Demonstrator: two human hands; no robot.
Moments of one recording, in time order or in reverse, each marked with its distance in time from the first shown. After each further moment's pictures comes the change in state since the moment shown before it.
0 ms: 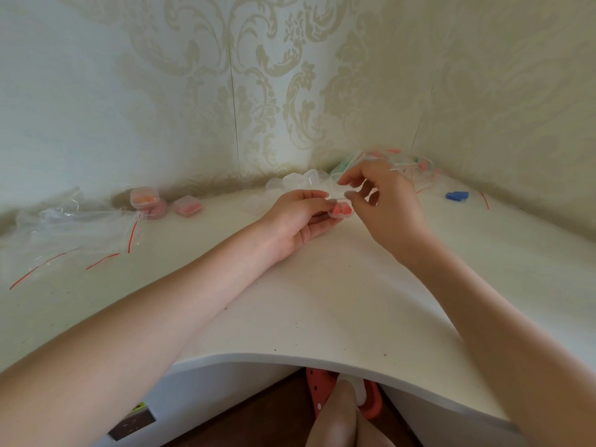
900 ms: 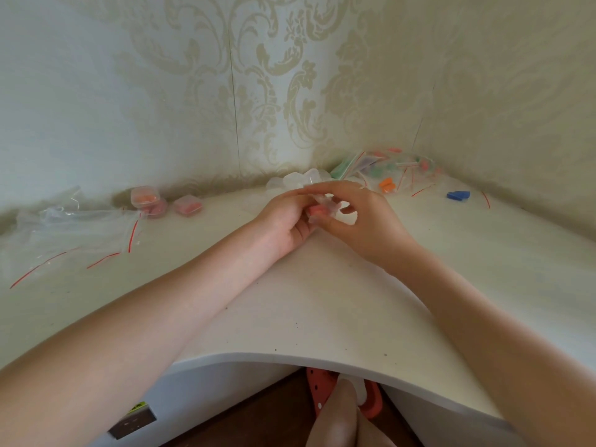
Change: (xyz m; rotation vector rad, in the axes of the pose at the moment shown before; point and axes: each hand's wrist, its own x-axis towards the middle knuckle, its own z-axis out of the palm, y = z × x) left_hand 0.008 0.002 -0.005 -0.178 0.060 -0.040; right_hand -0.012 -0.006 0.015 0.118 -0.238 -0.102
